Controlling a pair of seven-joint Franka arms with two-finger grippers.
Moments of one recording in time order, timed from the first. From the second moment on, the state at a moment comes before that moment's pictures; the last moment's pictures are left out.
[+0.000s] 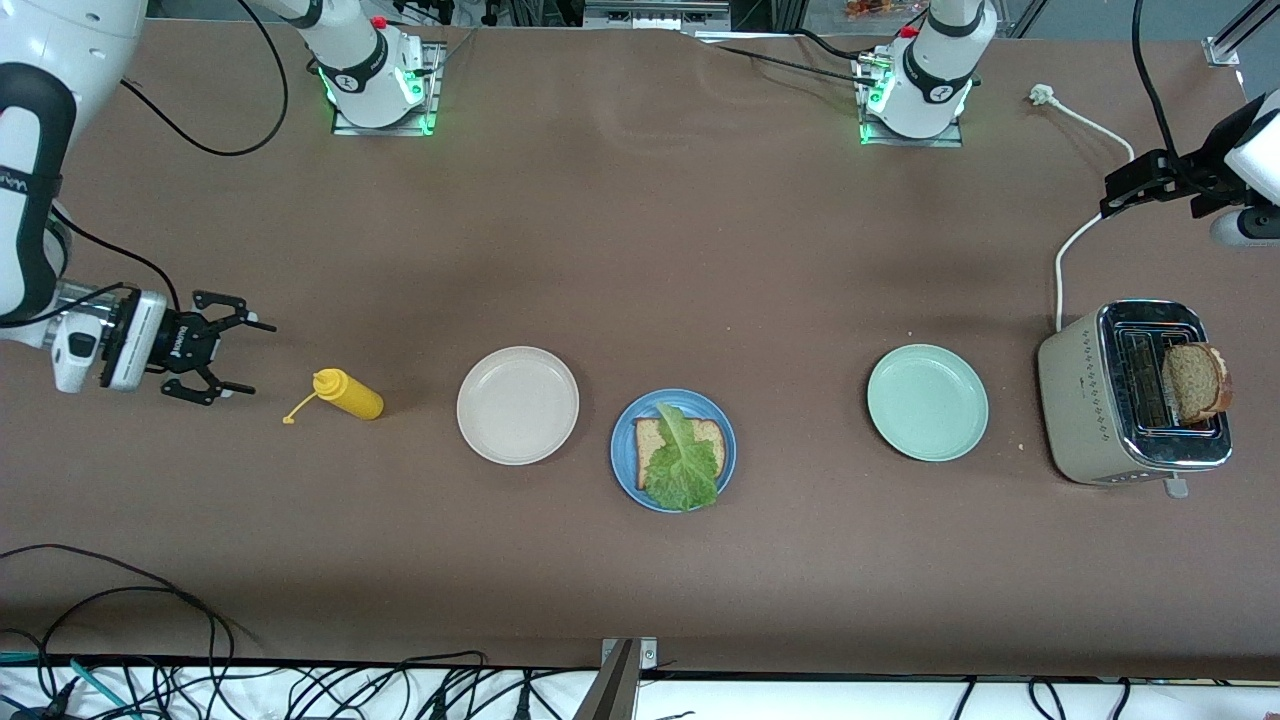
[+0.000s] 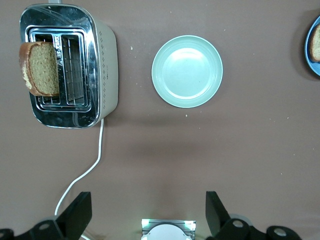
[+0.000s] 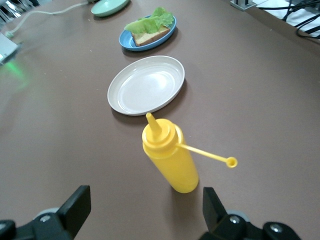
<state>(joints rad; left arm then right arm) 0.07 -0.01 -0.05 -1.57 0.03 1.39 0.00 0.45 0.60 -0.88 -1.84 1.17 1.59 -2.03</state>
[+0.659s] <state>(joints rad) 0.07 -0.01 -0.05 -1.57 0.03 1.39 0.00 0.20 0.66 -0.63 -1.83 1.24 1.57 -2.19</state>
